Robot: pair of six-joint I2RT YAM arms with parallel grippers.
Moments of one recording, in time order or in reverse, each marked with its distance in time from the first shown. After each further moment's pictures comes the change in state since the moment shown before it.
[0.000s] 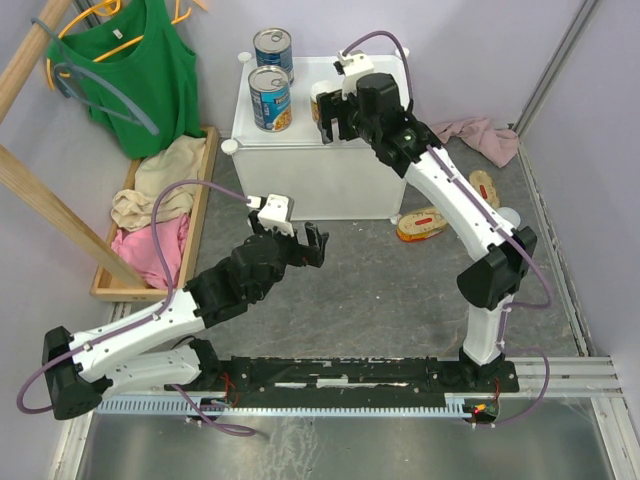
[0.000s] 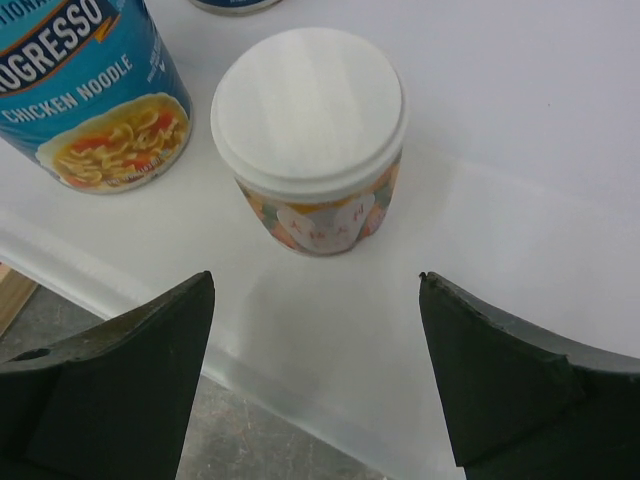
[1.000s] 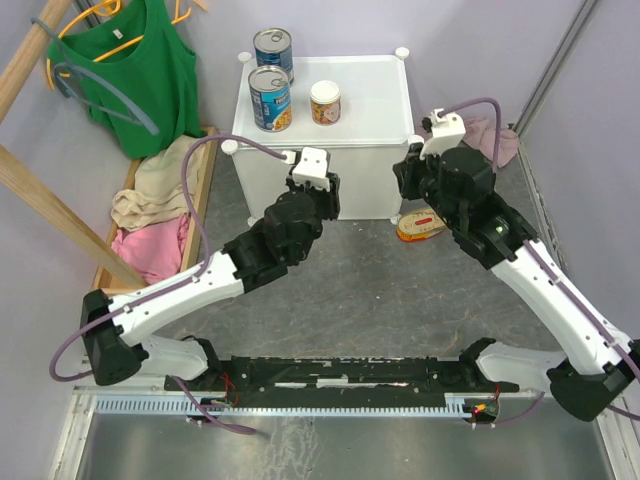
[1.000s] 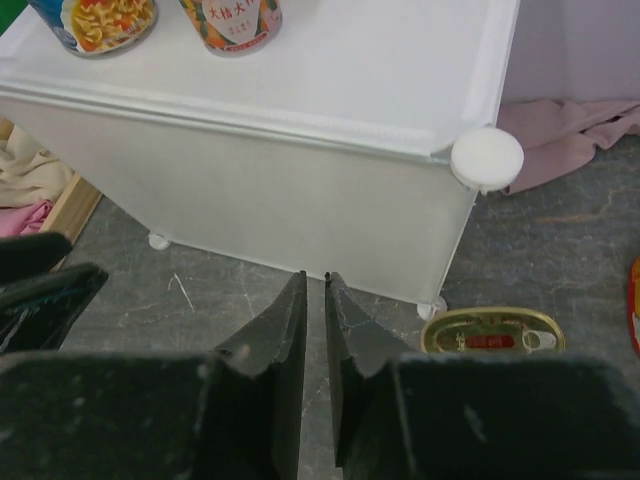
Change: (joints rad) left arm -0.002 0.307 0.359 0.121 -0.143 0.219; right arm 0.019 -0.743 -0.743 0.079 0.136 0.137
